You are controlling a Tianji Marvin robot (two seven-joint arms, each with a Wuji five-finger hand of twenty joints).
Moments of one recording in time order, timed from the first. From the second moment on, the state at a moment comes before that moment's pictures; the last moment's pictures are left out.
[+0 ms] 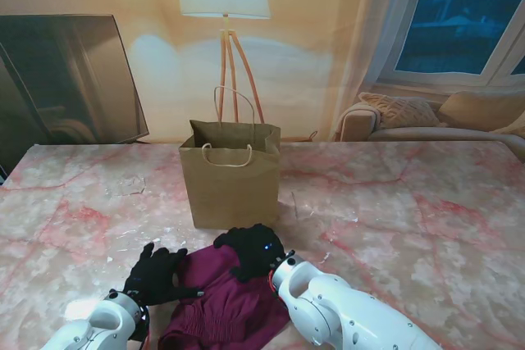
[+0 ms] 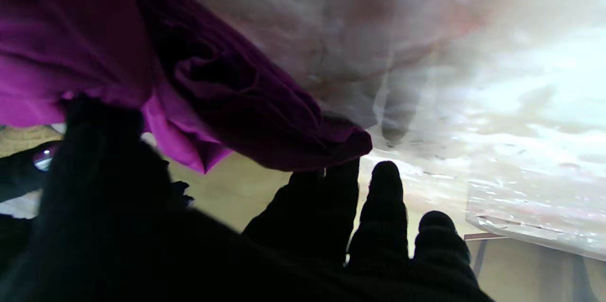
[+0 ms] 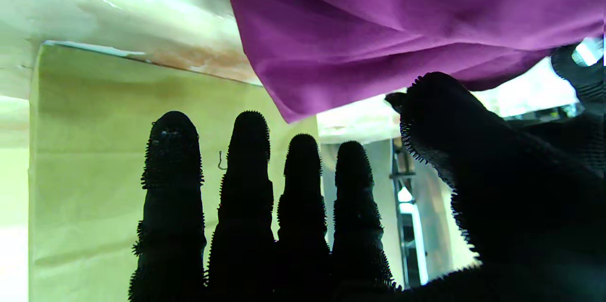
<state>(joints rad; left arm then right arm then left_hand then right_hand) 1.83 -1.06 -1.27 -1.67 0.92 0.03 -0.01 -1.24 -1.13 0.57 -1.41 -0.90 0.06 -0.23 0.57 -0.28 0.01 0.01 0.32 0.36 0.04 0.20 0.47 0.23 0.18 0.46 0.22 0.19 0.18 0.55 -0.05 0.15 0.02 0.26 0.40 -0.81 1.16 -0.19 0.45 -0.09 0.51 0.37 0.64 -0.07 0.47 0.29 0.80 0.01 0.26 0.44 0.55 0.19 1.14 0.56</state>
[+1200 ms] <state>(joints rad) 1.78 -1.07 -1.24 -1.53 1.05 -0.23 0.31 -1.14 -1.13 0.47 -1.44 -0.92 0.11 -0.09 0.81 -0.64 0.76 -0.11 0.65 -0.43 1.15 1.29 1.20 -0.13 0.14 0.69 0.63 0.02 0.43 0.68 -0.05 0.05 0.29 0.59 0.34 -0.90 1.16 -0.19 0.21 0.00 0.45 0.24 0.41 -0.02 0.53 0.29 0.95 -0.10 1.18 0.79 0.71 0.12 1.34 0.75</state>
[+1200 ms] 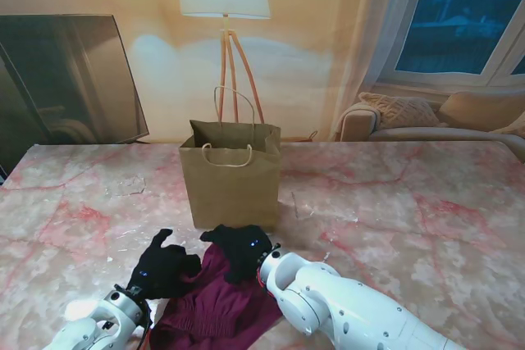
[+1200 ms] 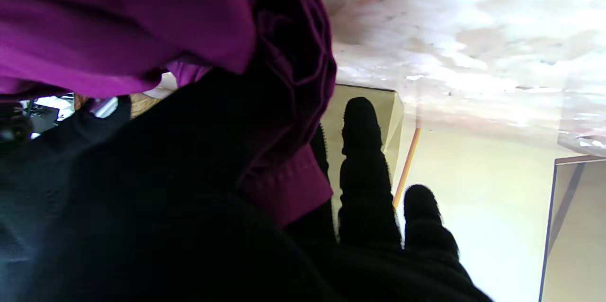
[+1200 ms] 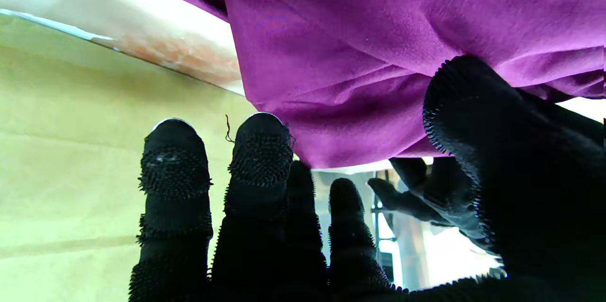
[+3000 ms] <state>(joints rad) 1.75 -1.07 -1.17 -1.53 1.10 -0.09 0.44 -1.35 -1.13 0.71 -1.45 -1.02 -0.21 -0.47 0.67 -0.72 0.82 -0.13 0.66 -0.31 1.08 1.06 1.14 -0.13 0.56 1.24 0.70 0.09 0.60 0.92 -0.05 0.15 0.52 0.58 0.50 -0.93 1.19 -0.34 0.90 -0.42 0.95 0.49 1.15 -0.13 0.77 0.59 1.23 -0.05 1.11 0.82 0.93 0.13 1.59 0.75</state>
